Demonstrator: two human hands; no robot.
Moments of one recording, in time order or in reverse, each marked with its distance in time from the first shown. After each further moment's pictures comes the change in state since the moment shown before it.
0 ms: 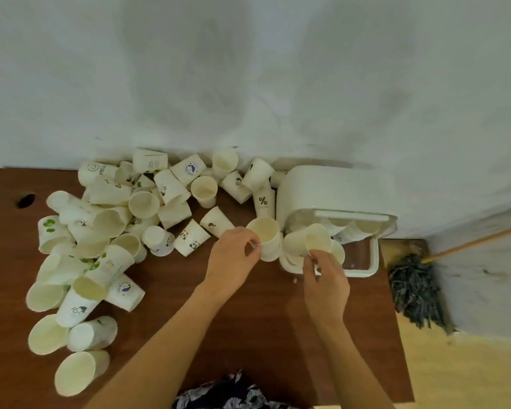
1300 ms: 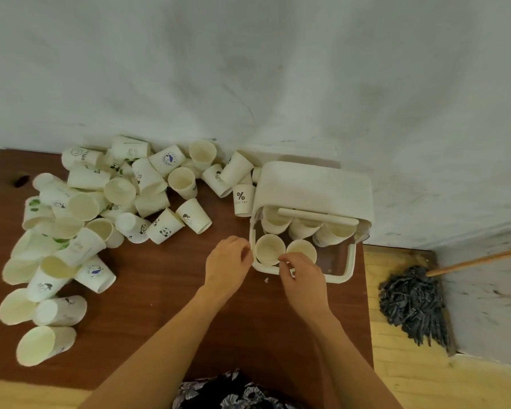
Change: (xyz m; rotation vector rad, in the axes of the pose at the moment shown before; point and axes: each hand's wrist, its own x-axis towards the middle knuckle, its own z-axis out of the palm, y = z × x) left_hand 0.004 0.043 0.095 0.180 0.019 -0.188; right_hand 0.050 0.071 -0.028 0.010 -0.447 -0.169
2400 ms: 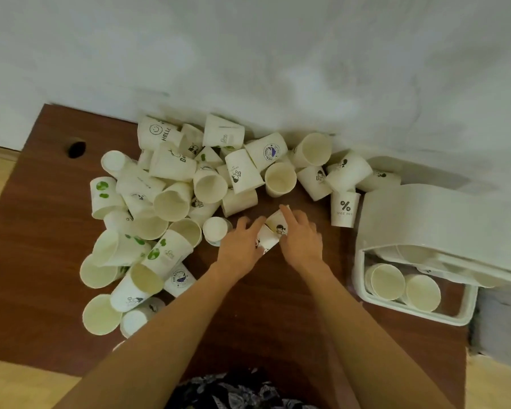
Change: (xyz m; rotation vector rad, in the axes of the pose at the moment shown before) left_hand 0.080 -0.231 -0.063 0.069 -0.326 -0.102; right_hand 0.146 -0.163 0.206 -0.451 -0.396 0.095
